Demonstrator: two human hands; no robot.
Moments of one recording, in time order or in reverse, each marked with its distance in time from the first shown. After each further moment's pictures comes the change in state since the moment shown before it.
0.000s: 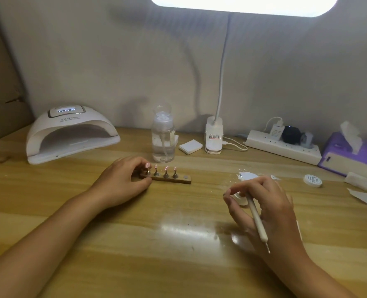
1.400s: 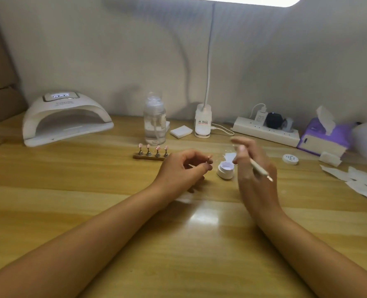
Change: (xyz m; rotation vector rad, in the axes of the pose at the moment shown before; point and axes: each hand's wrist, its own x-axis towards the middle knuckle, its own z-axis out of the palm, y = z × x) left_hand -0.026 0.117 0.065 -0.779 -0.062 0.034; right_hand 0.011 0.001 -0.003 0.234 0.140 0.226
